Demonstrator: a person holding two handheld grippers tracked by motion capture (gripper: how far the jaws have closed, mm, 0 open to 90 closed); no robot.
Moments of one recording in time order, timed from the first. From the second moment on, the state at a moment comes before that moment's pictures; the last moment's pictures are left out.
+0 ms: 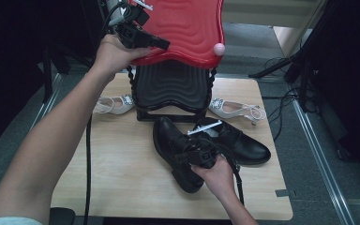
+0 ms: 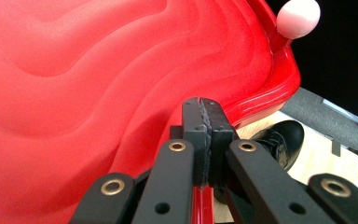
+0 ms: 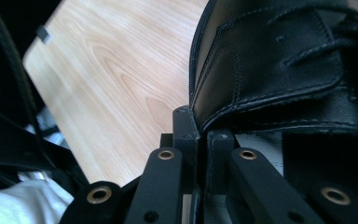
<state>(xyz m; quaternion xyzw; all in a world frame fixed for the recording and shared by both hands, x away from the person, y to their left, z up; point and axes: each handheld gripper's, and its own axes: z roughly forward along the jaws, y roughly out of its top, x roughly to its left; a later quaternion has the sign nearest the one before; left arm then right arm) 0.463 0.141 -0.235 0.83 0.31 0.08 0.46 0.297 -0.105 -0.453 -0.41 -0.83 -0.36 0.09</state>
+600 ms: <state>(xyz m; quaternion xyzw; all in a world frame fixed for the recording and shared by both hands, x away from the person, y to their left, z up) 0.464 0.137 -0.236 0.83 0.32 0.10 0.44 0.298 -0.126 -0.400 -0.40 -0.80 -0.43 0.13</state>
